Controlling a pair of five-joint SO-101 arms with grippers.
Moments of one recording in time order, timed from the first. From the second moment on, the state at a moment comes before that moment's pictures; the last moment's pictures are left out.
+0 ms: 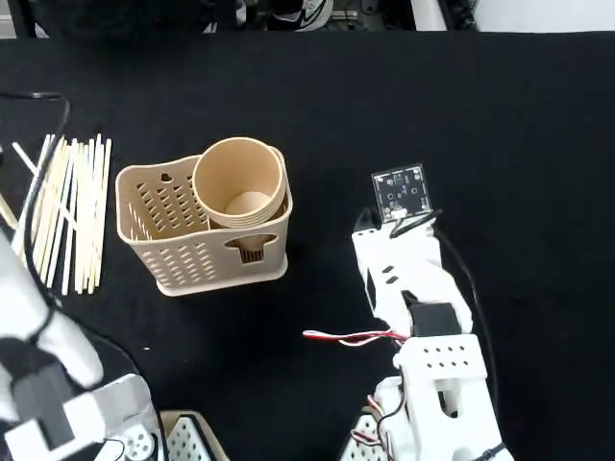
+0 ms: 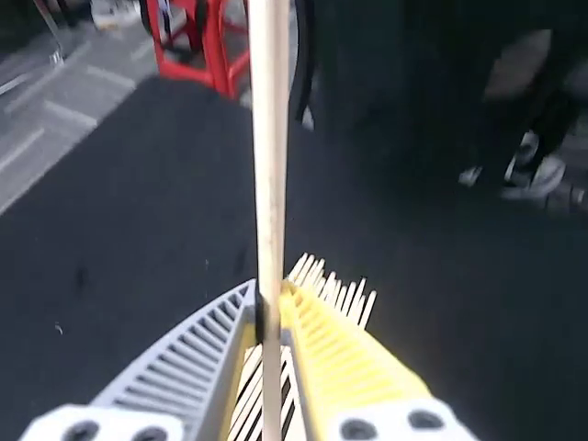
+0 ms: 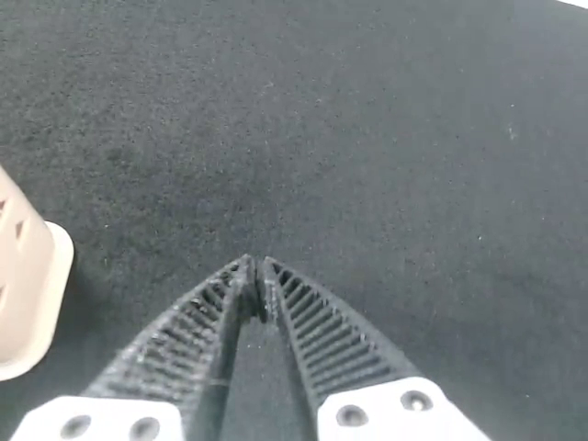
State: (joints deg) left arm -33.7 -13.3 -40.6 90.3 -1.2; right arm -4.7 -60.4 77.8 26.9 11.8
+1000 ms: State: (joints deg) left arm -12.2 -70.4 36.3 41.0 7.9; right arm -4.7 -60.4 77.8 26.9 11.8
